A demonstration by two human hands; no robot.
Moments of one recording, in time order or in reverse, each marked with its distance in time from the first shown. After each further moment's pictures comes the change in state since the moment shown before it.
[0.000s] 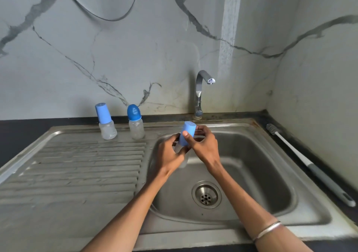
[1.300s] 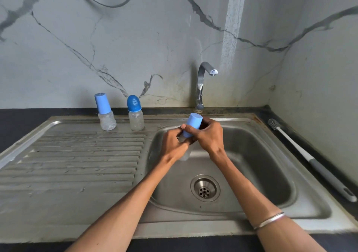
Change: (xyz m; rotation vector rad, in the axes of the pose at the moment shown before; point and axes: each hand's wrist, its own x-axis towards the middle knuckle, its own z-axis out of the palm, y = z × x) left_hand 0.001 0.029 0.003 -0.161 -0.095 -0.101; right_hand 0.006 -0.007 -0.010 0.088 -0.044 -0.021
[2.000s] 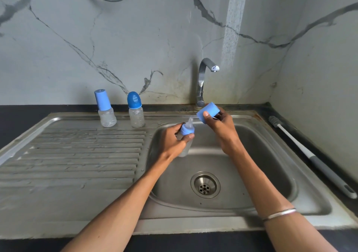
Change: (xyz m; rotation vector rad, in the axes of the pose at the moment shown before) left_hand 0.005 -0.024 -0.001 0.029 -0.016 0.016; right_hand 0.022 0.009 -0.033 0.278 -0.132 0.049
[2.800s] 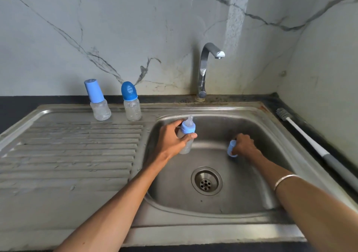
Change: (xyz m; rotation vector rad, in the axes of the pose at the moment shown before) left_hand 0.006 -0.013 0.006 -0.013 -0.013 0.024; right_hand 0.034 0.105 -0.101 -1.252 -0.075 0.519
